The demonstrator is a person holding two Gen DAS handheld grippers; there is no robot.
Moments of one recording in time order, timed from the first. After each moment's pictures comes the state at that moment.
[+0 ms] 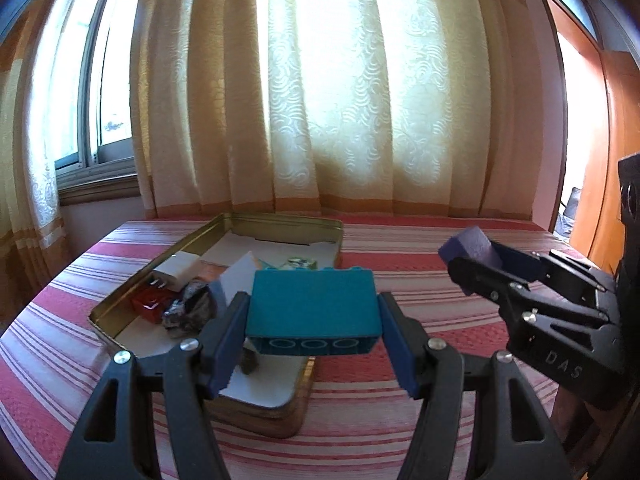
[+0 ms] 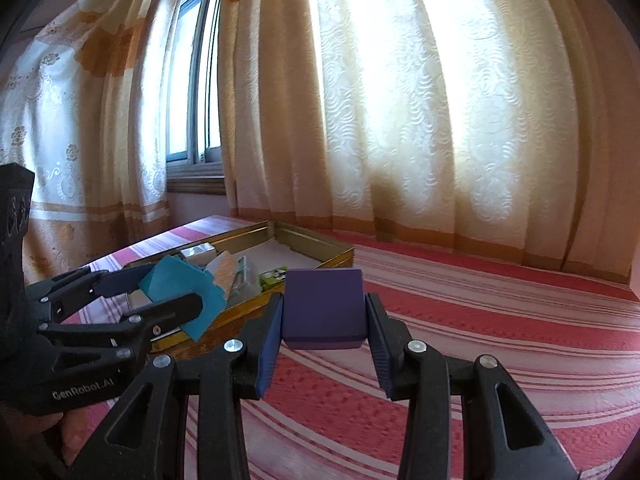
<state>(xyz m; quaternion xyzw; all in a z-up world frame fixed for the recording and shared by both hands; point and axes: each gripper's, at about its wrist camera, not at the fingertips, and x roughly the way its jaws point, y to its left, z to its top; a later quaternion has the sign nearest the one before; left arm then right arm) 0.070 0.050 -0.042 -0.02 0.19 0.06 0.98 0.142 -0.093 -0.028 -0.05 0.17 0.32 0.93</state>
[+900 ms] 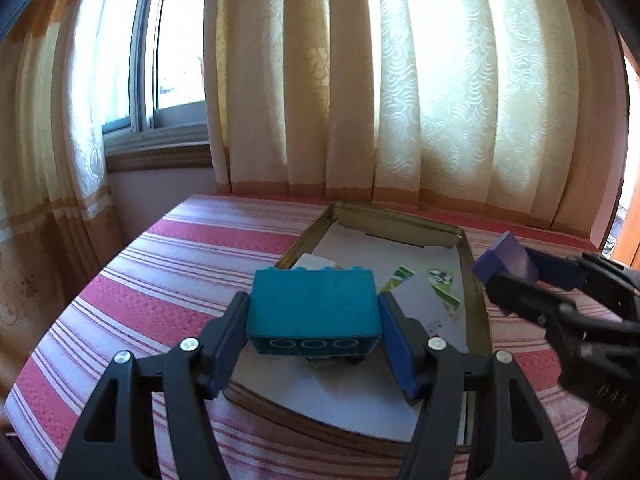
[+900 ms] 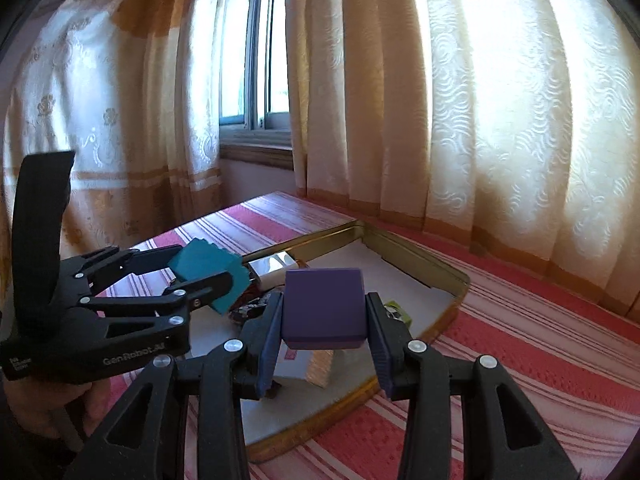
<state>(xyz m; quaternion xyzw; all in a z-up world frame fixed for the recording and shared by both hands) 0.097 0.171 -0.031 -0.06 0.25 0.14 0.96 0.166 0.033 -0.004 -0.11 0.23 0.41 0.88</state>
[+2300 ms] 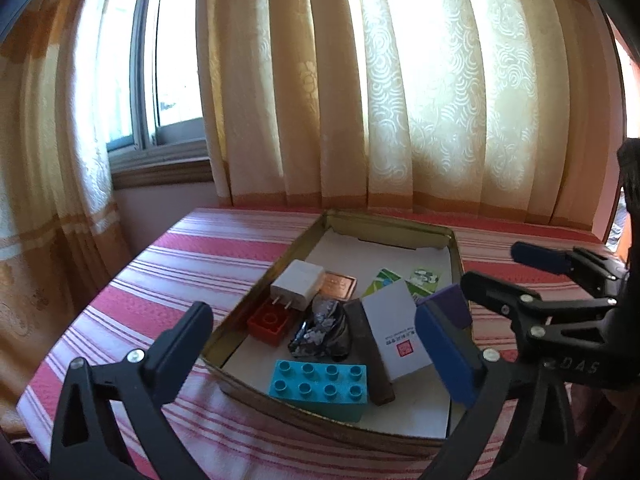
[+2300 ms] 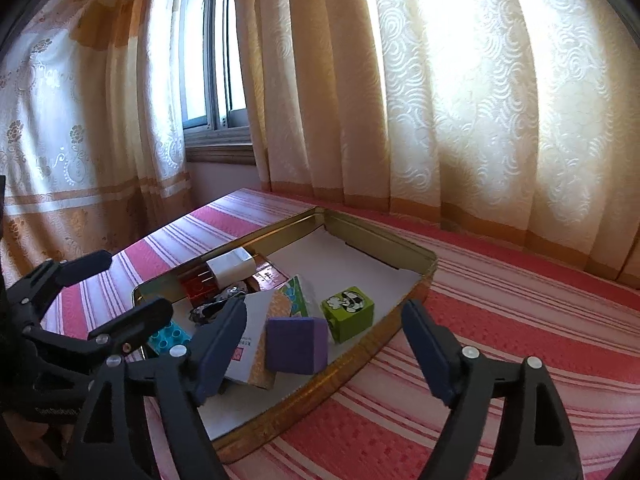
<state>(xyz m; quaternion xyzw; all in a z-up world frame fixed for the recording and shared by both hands) 0.082 0.141 -0.020 -0.03 0.23 0.16 0.96 0.186 0.008 -0.010 -0.07 0.25 0.36 0.90</state>
